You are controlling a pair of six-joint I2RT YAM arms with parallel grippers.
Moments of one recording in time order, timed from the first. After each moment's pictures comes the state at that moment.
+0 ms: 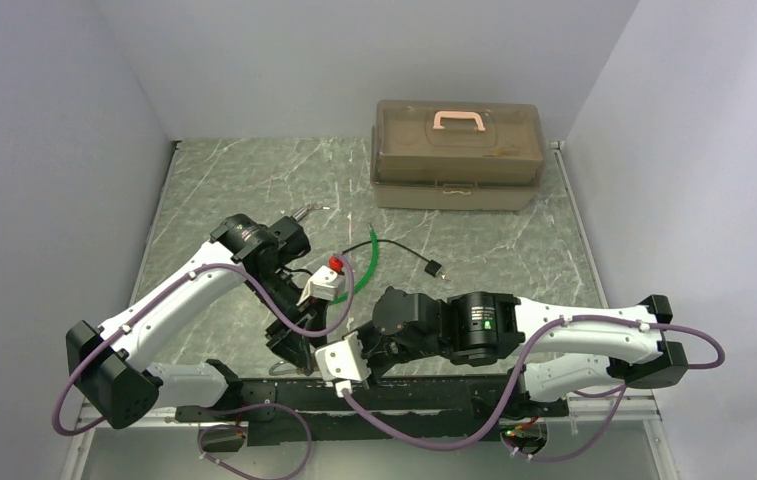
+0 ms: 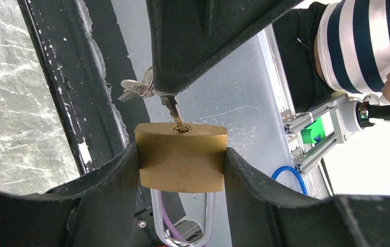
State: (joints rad) left arm -0.68 1.26 1.21 -1.58 1.15 0.95; right arm 1.51 1.22 1.28 -0.64 -0.06 -0.60
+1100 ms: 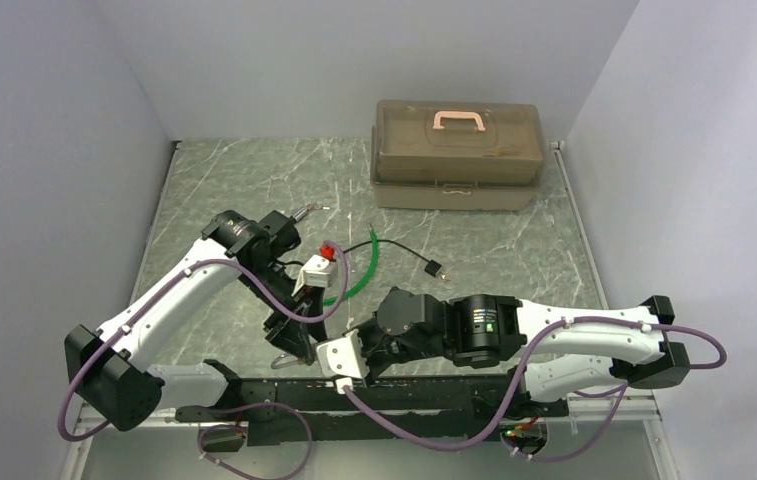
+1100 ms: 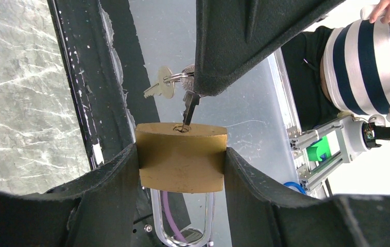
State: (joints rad) left arm -0.59 1.25 1.20 -1.57 1.17 0.96; right arm 1.51 1.20 1.25 -0.56 -0.04 -0.57
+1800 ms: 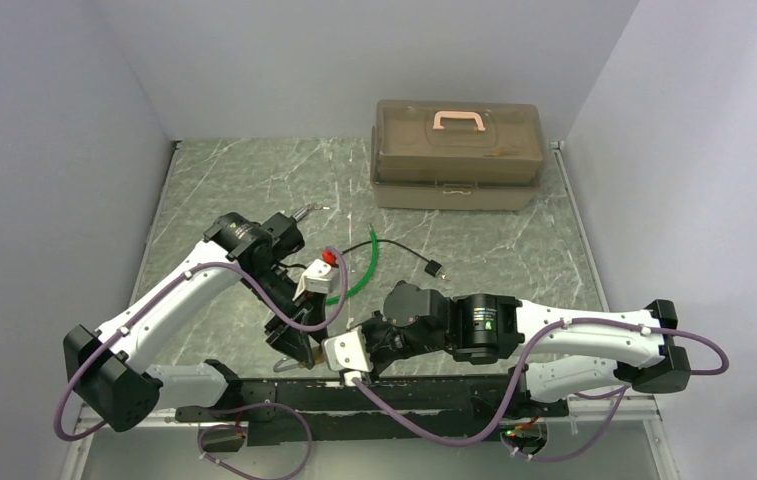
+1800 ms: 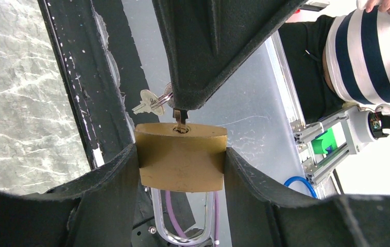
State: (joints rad) left arm -0.63 1.25 1.20 -1.56 1.17 0.98; right arm 1.46 1.16 1.15 -0.45 -0.16 -0.57
